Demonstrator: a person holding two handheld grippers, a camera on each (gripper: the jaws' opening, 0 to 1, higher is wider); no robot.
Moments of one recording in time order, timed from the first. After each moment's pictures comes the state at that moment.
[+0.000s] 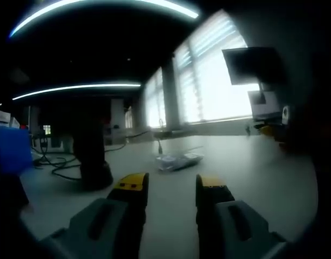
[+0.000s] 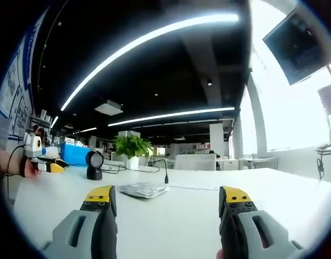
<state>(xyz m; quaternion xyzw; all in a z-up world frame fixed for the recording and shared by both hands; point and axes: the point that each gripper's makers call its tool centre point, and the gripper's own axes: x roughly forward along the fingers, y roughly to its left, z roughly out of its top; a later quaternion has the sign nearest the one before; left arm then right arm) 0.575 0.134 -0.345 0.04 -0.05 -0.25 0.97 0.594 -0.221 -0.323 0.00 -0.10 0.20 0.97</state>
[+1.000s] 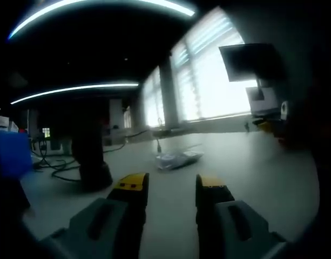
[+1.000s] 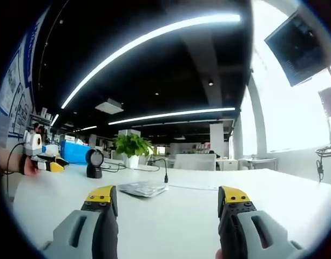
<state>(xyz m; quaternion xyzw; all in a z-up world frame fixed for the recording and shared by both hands) 0.574 0.130 -0.347 0.06 -0.05 -0.26 0.96 0.587 -0.215 -0.322 -0.01 -0.10 0.20 0.97</state>
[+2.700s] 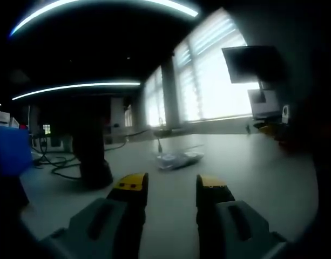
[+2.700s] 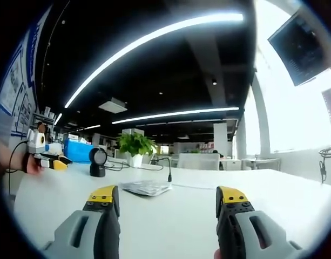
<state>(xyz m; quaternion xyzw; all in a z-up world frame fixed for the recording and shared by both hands) 0.576 0.134 -0.346 0.04 -0.04 -0.25 0.97 0.588 -0.210 -0.325 -0.02 -0.09 0.22 0.97</state>
